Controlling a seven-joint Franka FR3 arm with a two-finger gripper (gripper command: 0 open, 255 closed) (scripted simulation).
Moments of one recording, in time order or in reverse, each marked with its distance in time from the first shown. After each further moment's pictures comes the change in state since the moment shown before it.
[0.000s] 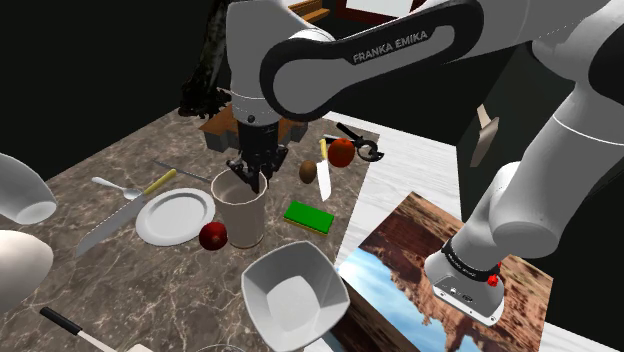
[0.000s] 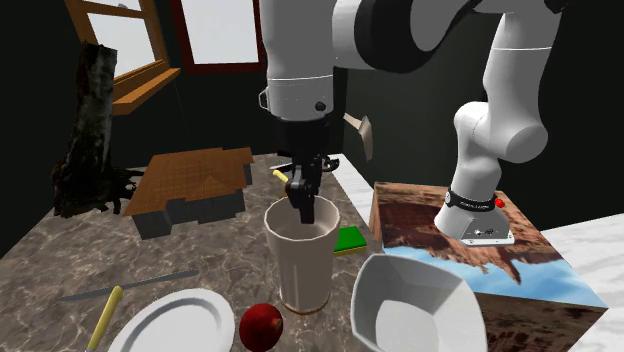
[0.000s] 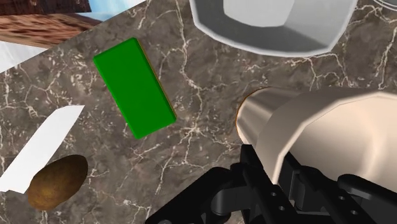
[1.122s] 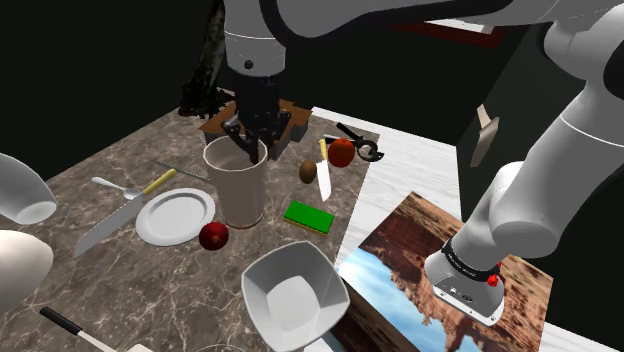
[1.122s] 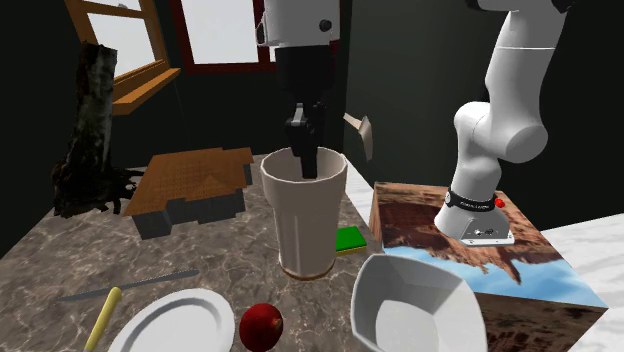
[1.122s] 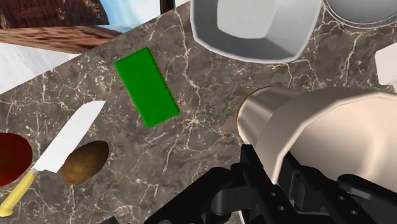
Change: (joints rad) arm -0.004 -0.044 -0.002 0.174 0.014 -0.215 0.008
